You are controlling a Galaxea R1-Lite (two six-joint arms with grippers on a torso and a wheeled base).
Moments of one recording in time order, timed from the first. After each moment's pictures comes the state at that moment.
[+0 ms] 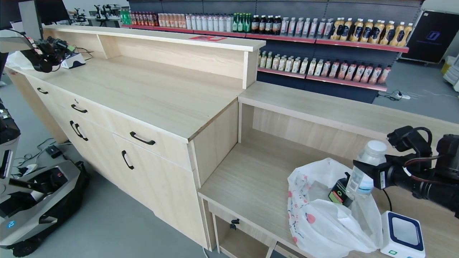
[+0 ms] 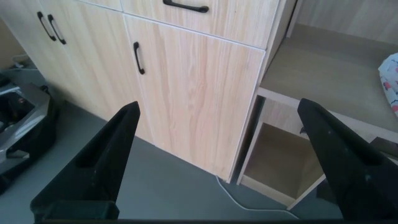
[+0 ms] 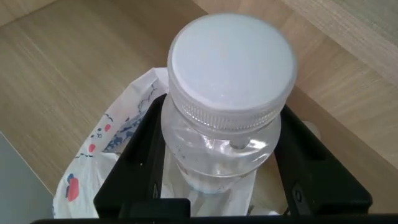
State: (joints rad) left arm -0.01 0.00 0.00 0.00 -0.04 0.00; right arm -0.04 1.66 -0.44 -0.94 0.18 -0.31
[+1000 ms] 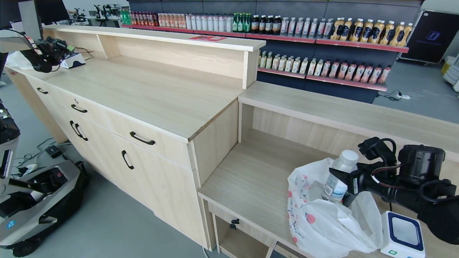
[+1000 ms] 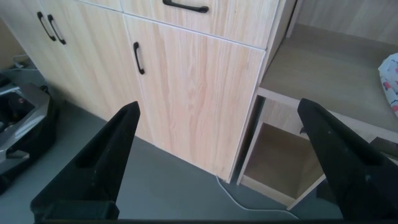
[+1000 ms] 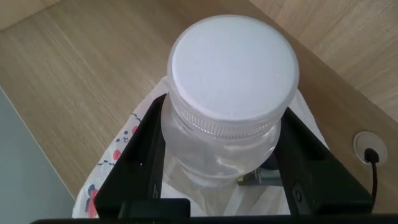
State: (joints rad) left arm -0.01 0.00 0.00 0.00 -0.04 0.00; right arm 0.05 1.87 -0.44 -1.12 0.22 -0.25
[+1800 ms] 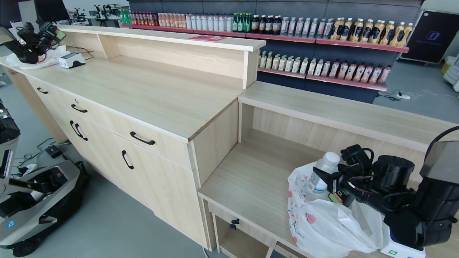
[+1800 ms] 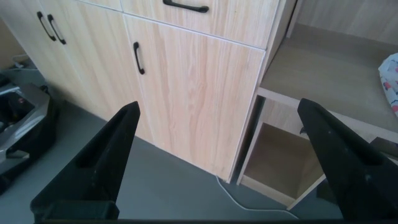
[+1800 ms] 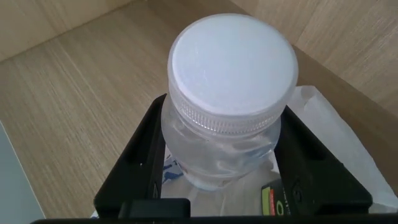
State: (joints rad) left arm -0.01 0.00 0.00 0.00 -0.04 0.00; right arm 0.09 2.16 -0.45 -1.51 0.22 -0.18
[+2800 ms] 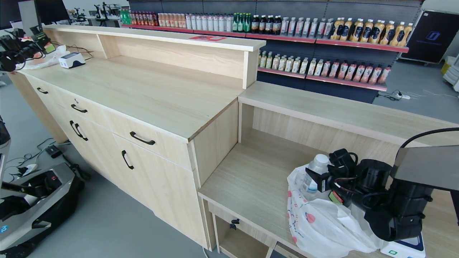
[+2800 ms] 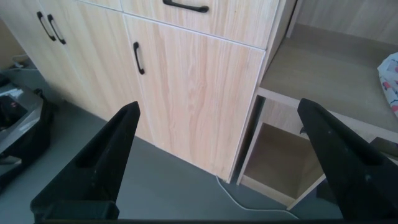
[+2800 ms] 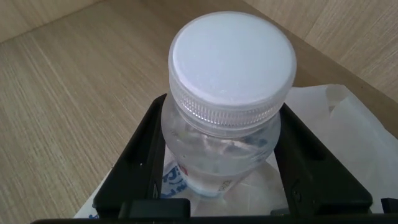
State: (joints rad) left arm -0.01 0.00 0.00 0.00 -0.04 0.00; right arm 0.09 2.35 -0.59 -1.57 0.22 -0.18
